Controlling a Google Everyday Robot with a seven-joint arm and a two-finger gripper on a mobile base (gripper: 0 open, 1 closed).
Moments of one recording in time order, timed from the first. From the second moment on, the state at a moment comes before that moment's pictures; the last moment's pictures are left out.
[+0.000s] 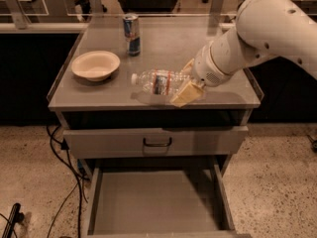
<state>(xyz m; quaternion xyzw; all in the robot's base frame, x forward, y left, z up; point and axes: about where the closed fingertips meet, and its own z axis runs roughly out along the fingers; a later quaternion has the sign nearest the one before) 0.591 -0.064 0.862 -0.61 0.72 0.09 0.33</state>
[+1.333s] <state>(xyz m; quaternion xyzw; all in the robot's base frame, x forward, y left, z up) 0.512 -0.086 0.810 -0.57 0.75 0.11 0.32</state>
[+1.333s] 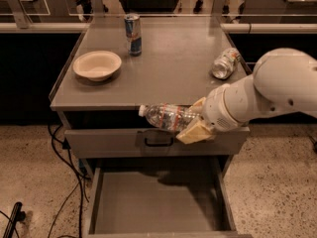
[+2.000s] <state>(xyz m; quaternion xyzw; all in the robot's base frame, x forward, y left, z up) 0.475 -0.055 0.725 -0.54 0.76 0.17 0.32</state>
